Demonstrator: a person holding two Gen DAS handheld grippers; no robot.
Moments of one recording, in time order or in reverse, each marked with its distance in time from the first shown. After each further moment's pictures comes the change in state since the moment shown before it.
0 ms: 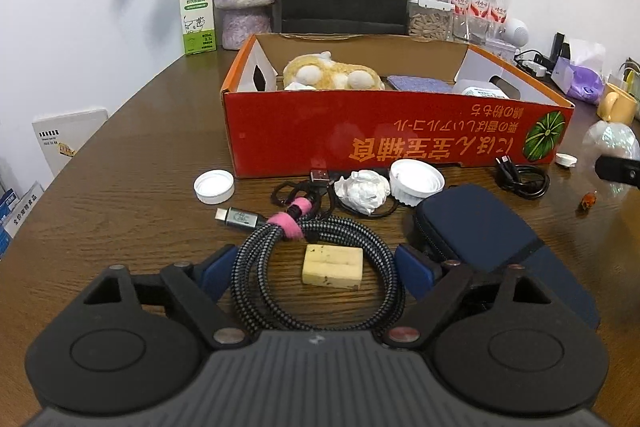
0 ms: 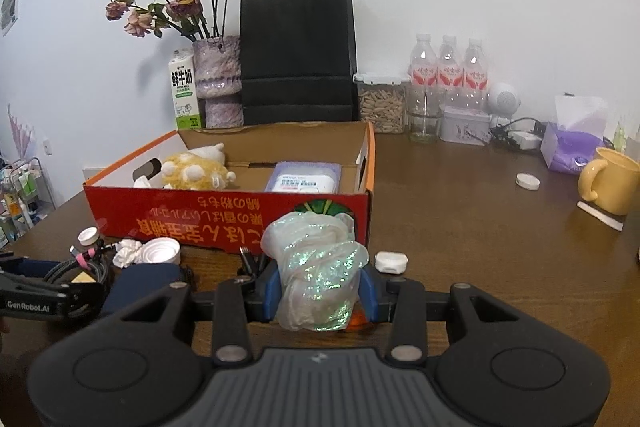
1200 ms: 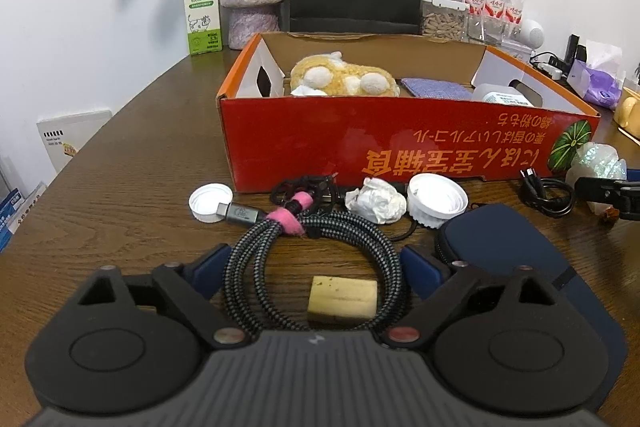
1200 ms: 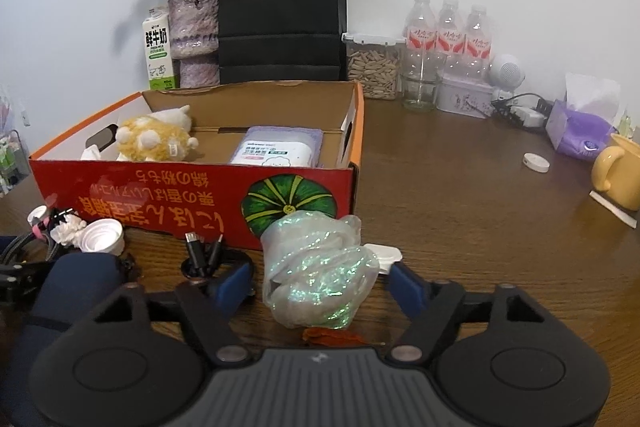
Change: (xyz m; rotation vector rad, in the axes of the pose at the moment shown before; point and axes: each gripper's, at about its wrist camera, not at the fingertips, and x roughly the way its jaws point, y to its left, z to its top) left arm 0.021 0.000 0.010 -0.011 -0.003 0.029; right arm 0.065 -0.013 0.006 -0.025 0.106 -0.040
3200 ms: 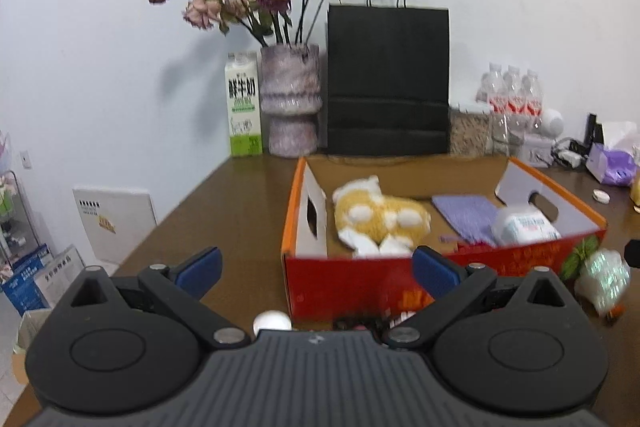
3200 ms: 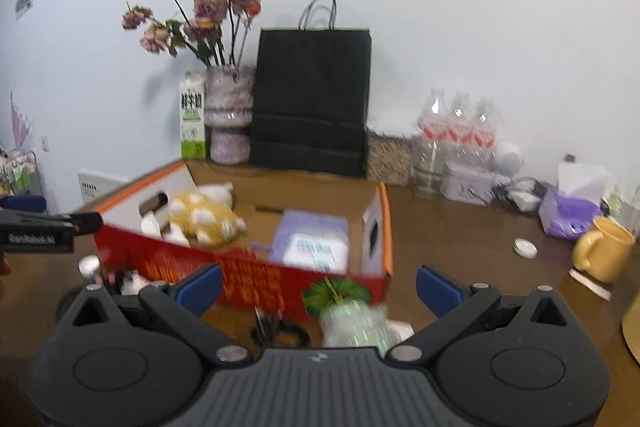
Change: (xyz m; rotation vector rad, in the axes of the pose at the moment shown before) left arm -0.044 0.014 0.039 -0.020 -0.268 0.084; right arm -0.077 0.038 0.022 -0.077 -0.185 -0.014
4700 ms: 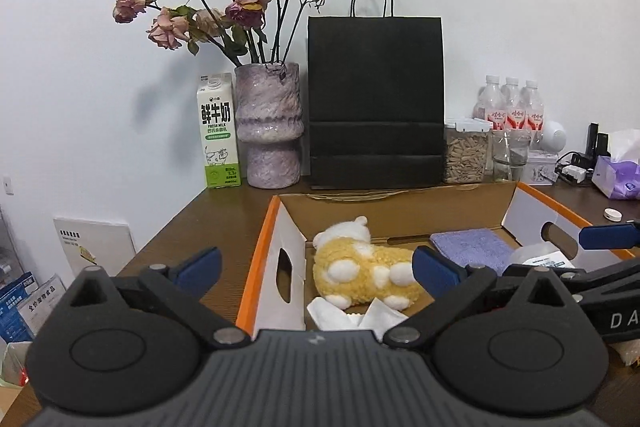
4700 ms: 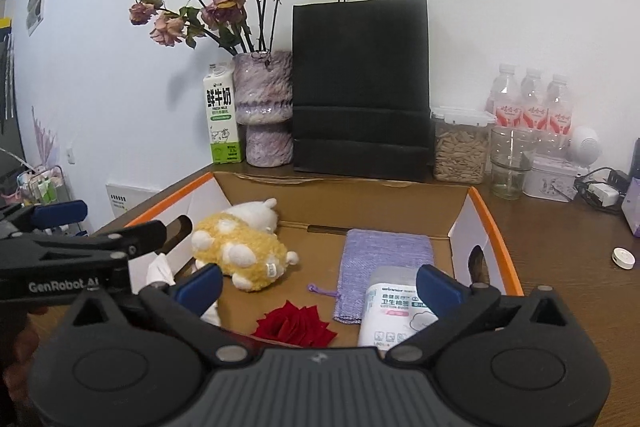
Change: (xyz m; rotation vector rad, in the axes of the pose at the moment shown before) left arm 0.061 -0.021 0.026 0.028 -0.074 -0.015; right arm 0.114 0.037 0.035 0.049 0.018 0.142
